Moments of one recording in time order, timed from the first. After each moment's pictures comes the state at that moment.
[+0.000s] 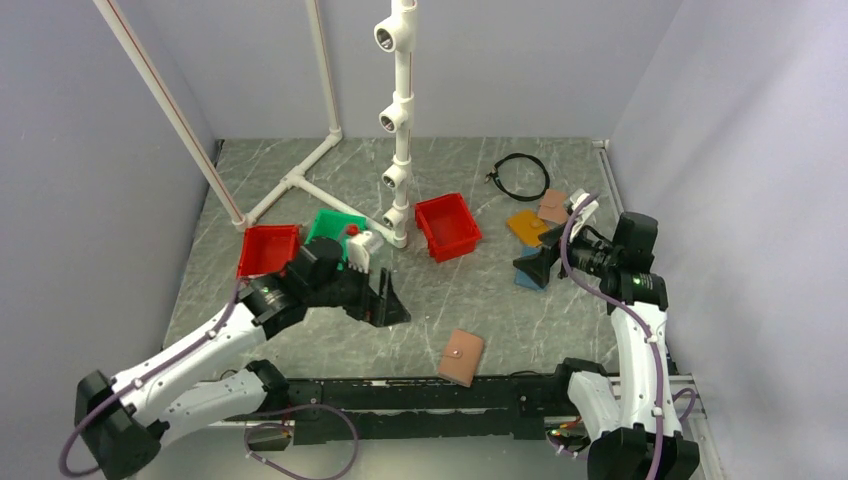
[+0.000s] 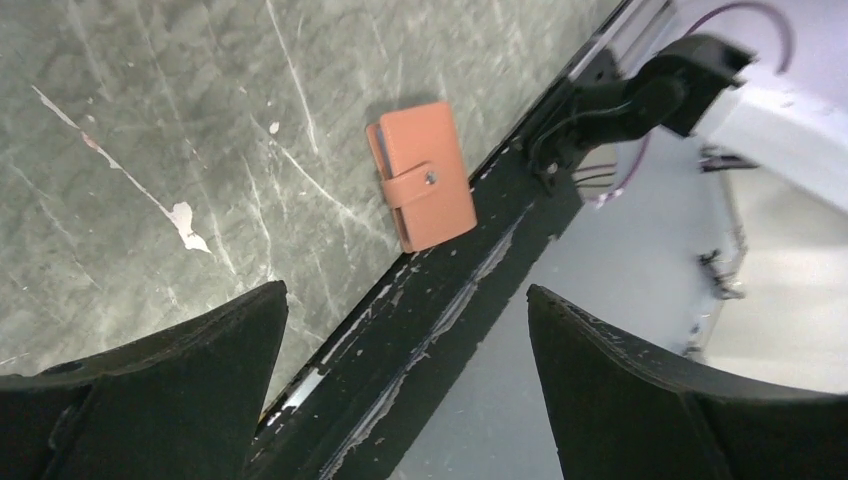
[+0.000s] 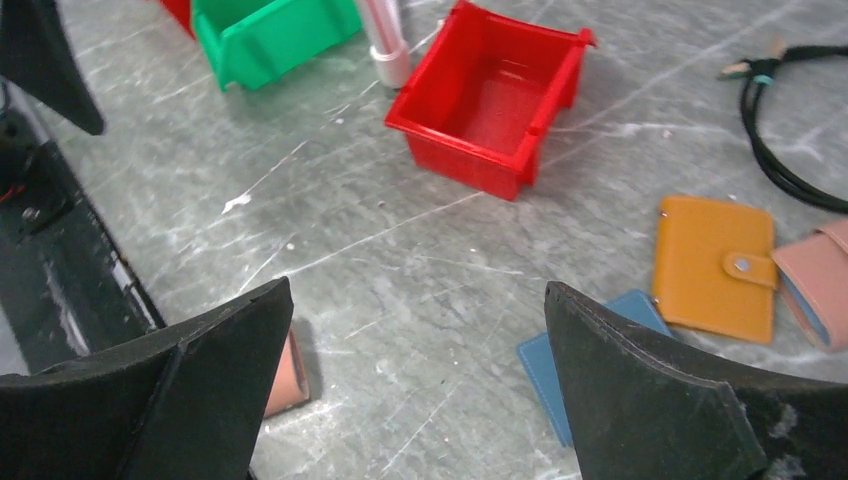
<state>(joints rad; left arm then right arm) -0.72 0.89 0.75 -0.44 0.44 -0.55 -0.21 0.83 0.79 -0.54 -0.98 -0.33</state>
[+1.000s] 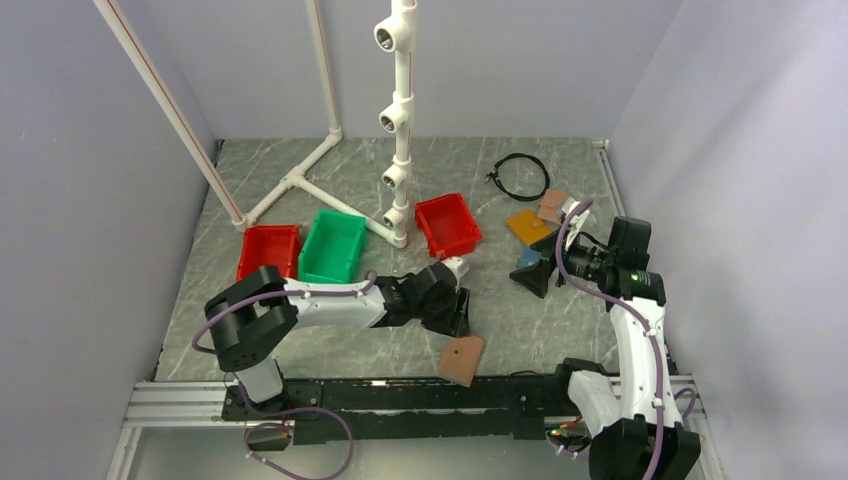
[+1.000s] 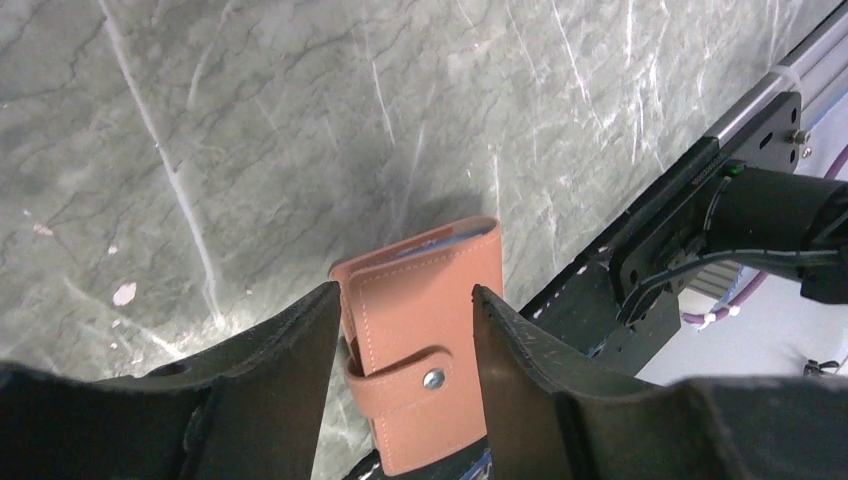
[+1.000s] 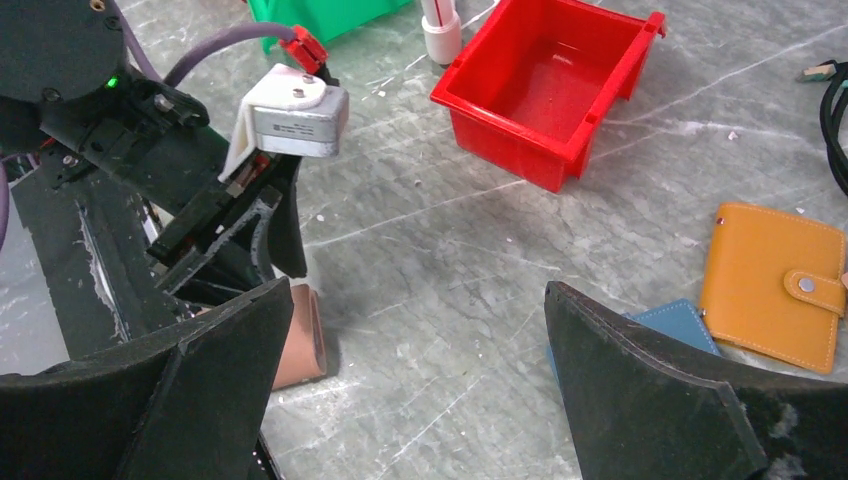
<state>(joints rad) -1.12 1.67 0.94 -0.07 0.08 -0.77 -0.21 0.86 0.77 -0.66 -1.10 -0.51</state>
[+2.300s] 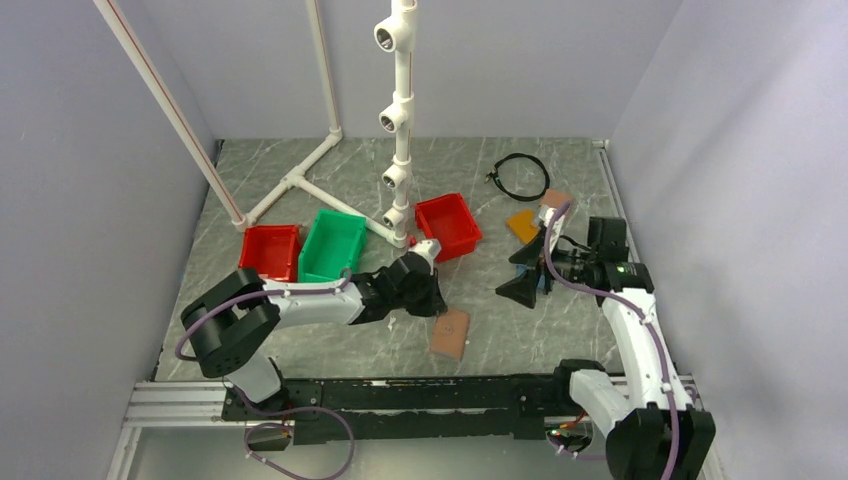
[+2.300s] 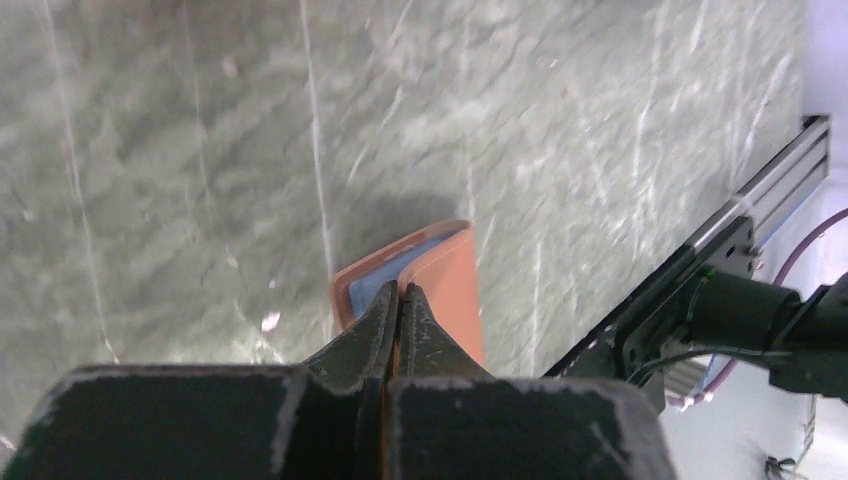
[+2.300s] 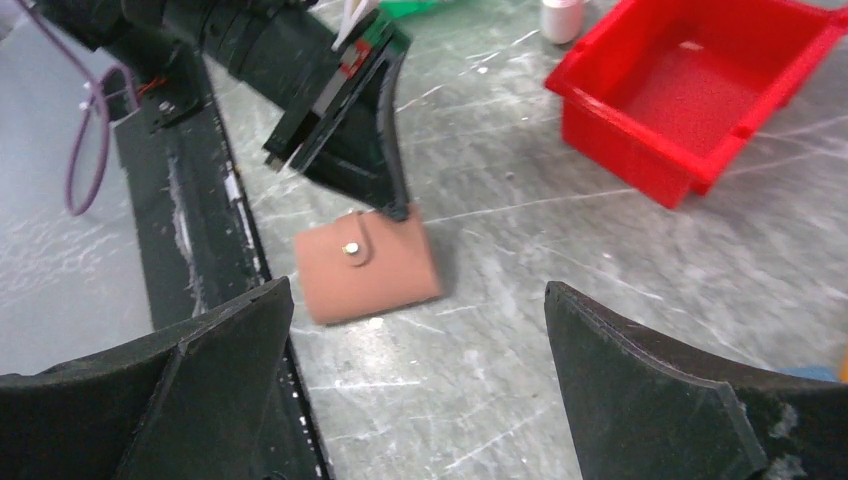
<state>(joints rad) -1.01 1.60 0.81 0.06 0.03 -0.83 -0.08 0.91 0.77 -0.72 -1.14 -0.56</state>
